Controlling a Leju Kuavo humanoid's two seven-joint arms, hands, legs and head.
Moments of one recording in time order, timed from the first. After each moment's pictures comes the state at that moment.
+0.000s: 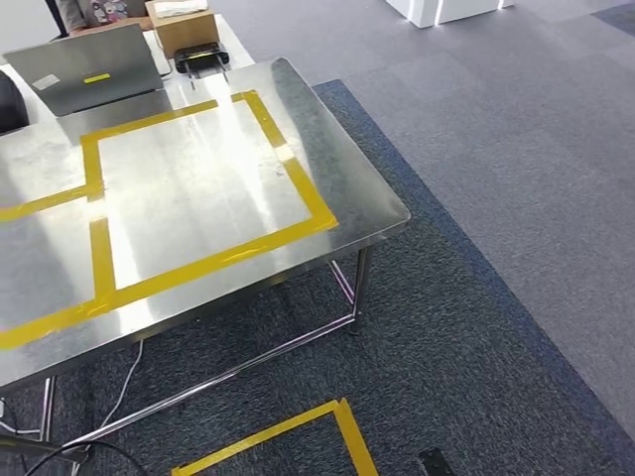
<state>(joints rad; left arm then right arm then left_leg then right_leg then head) 0.45 -0.19 0.17 -2.14 -0.22 0.69 -0.69 -0.07 -0.10 0.77 -0.19 -0.61 -0.17 -0.34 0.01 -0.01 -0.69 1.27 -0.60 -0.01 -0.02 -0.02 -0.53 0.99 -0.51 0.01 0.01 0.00</state>
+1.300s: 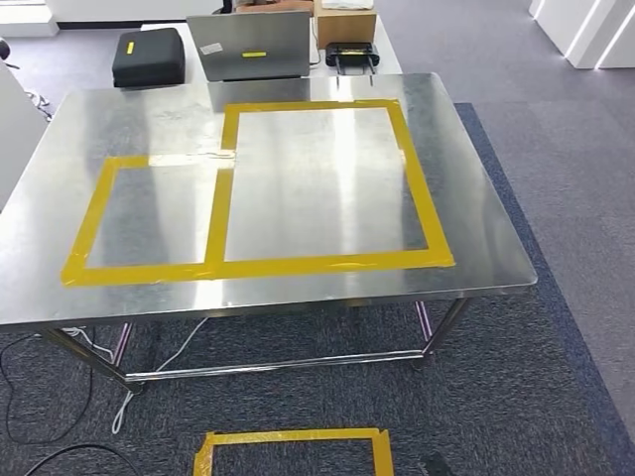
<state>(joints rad) 0.45 -0.19 0.18 -2.14 -0.23 0.63 -0.69 -0.07 -0.11 0.75 -0.17 -0.62 -0.10 -0.34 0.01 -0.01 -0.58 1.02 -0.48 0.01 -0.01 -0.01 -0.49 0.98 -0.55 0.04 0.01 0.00</state>
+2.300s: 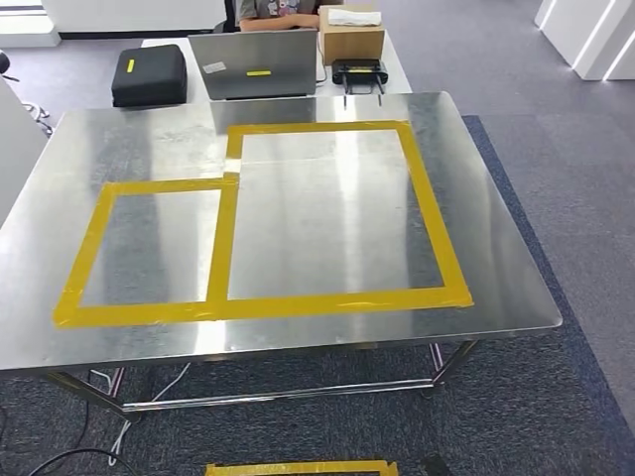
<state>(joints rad) 0.44 -0.20 0.20 -2.12 -0.23 0.54 -0.69 -0.07 -0.11 0.75 -0.17 -0.61 -0.09 -0.33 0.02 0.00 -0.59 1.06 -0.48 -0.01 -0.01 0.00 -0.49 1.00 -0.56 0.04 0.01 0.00</state>
